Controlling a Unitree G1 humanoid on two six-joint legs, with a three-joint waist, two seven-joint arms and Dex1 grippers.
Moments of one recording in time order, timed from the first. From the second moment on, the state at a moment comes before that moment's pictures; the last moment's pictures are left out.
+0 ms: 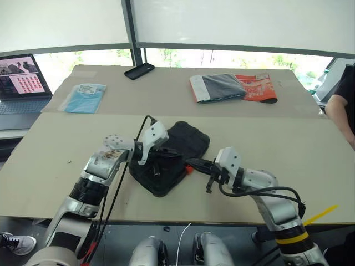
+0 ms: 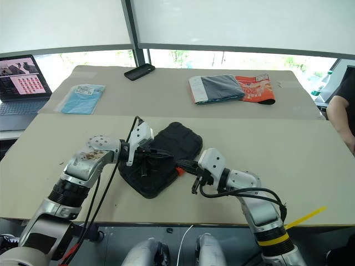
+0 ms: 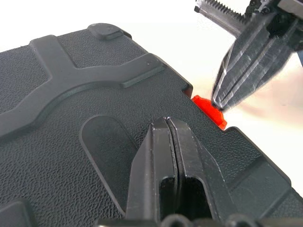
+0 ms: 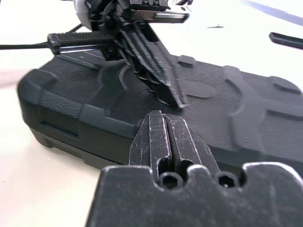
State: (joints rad) left arm -0.62 0.50 -0.26 0.08 -0.24 0.53 -1.12; right arm -0.22 -0.45 0.16 -0.23 0.23 0.16 0.81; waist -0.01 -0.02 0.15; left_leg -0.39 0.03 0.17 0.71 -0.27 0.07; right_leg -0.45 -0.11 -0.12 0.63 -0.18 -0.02
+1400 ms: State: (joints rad) left arm -0.32 0.65 0.09 0.04 -0.34 0.26 -1.11; right arm -0.05 -0.66 -0.05 -0.22 0.31 0.11 1.00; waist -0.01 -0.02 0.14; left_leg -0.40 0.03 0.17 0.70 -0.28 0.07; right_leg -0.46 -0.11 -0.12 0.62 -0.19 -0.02
